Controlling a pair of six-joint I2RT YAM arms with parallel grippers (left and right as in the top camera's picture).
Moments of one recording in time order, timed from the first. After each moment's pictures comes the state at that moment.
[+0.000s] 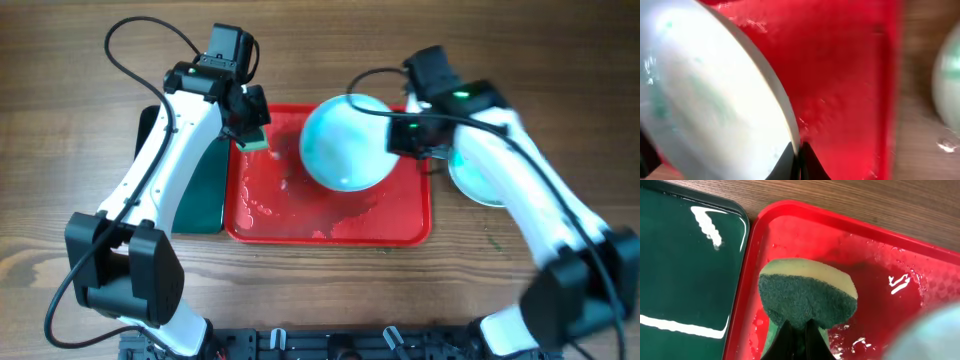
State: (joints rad) left arm -0.24 1.79 1.51 -0.98 -0.02 -0.48; right arm 0.32 1.67 1.40 -1.02 -0.13 0.49
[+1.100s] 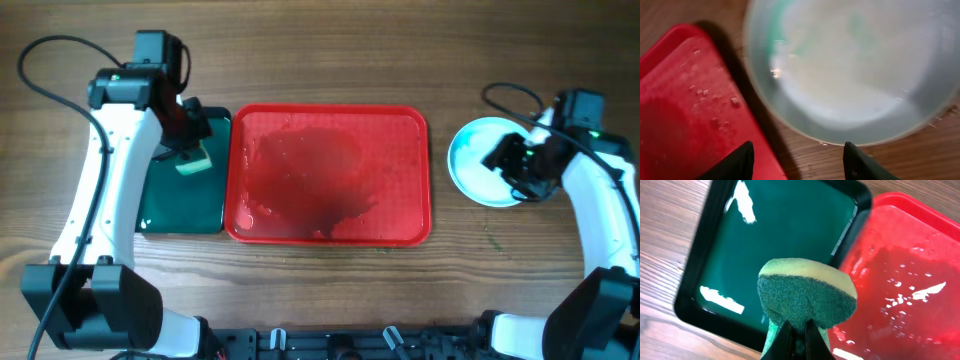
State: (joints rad) left arm -0.02 1.66 1.51 -1.22 -0.09 -0.41; right arm -0.21 1.51 1.08 -0.88 -0.24 0.34
